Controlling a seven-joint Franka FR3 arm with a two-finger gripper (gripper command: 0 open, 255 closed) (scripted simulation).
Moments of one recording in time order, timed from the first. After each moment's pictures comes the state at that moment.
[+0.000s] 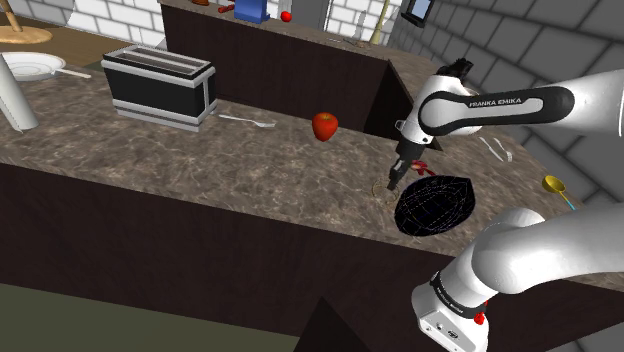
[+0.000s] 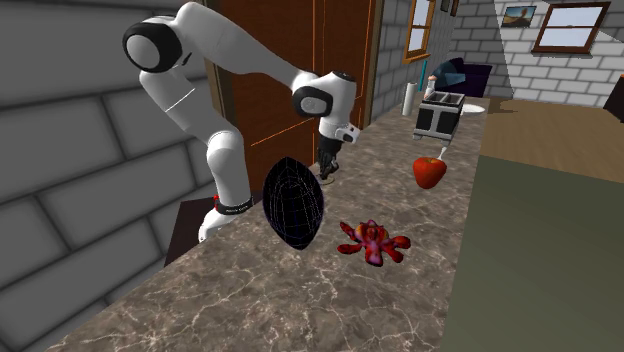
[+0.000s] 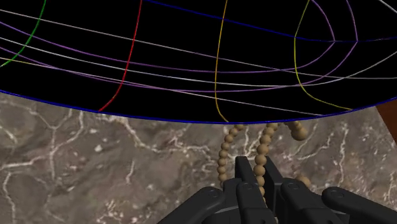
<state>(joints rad) -0.05 -0.57 -0.27 -2.71 -0.02 2.01 -0.35</state>
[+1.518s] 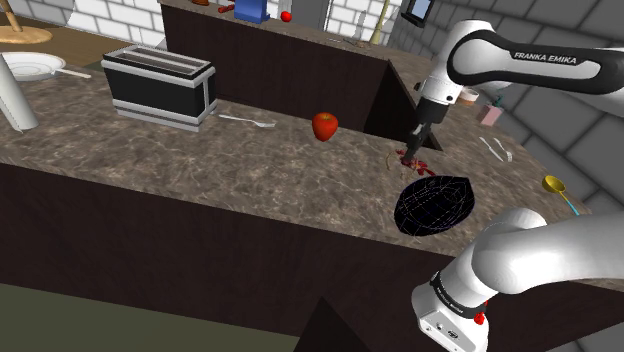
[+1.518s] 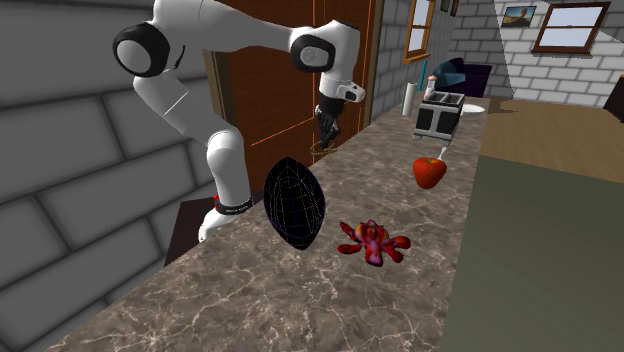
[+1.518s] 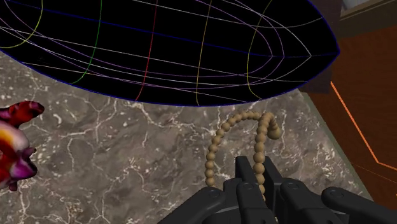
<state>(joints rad) -0.05 -0.66 -0.23 -2.45 -0.01 1.68 -0.31</state>
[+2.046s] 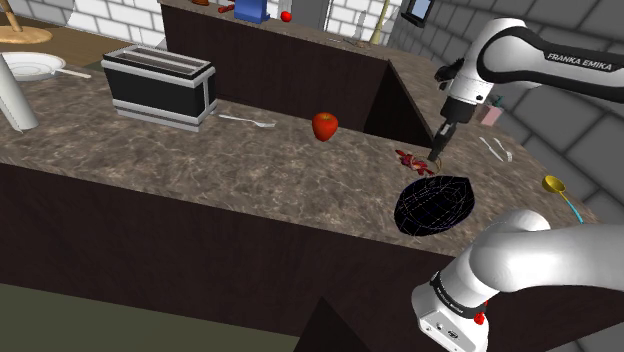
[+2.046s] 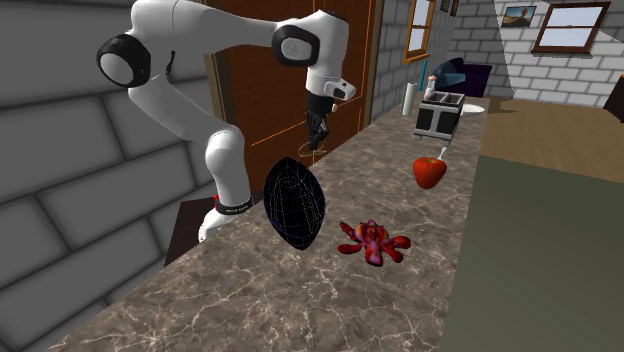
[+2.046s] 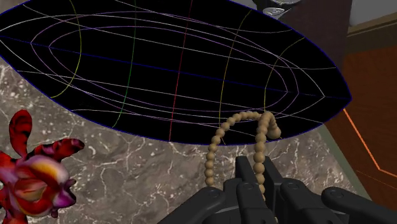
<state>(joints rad) -0.11 -0.78 -0.30 -2.47 -0.09 1.57 -0.39</state>
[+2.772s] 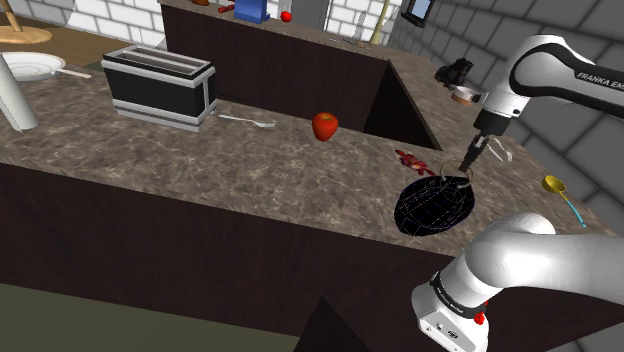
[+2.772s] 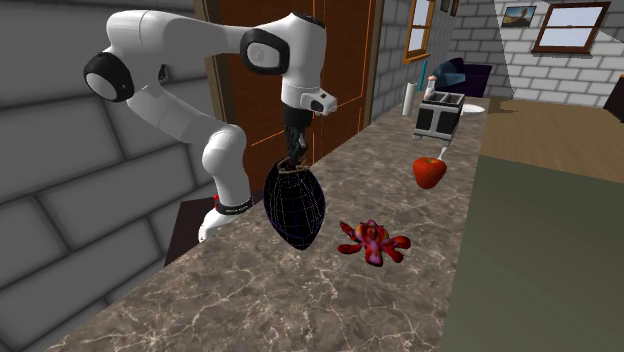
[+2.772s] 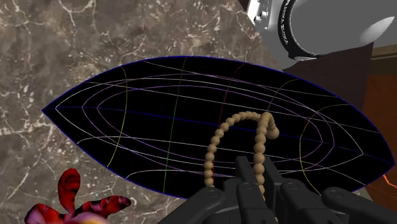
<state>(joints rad) -0.22 -0.91 -0.43 -2.52 -0.24 1.49 -0.56</state>
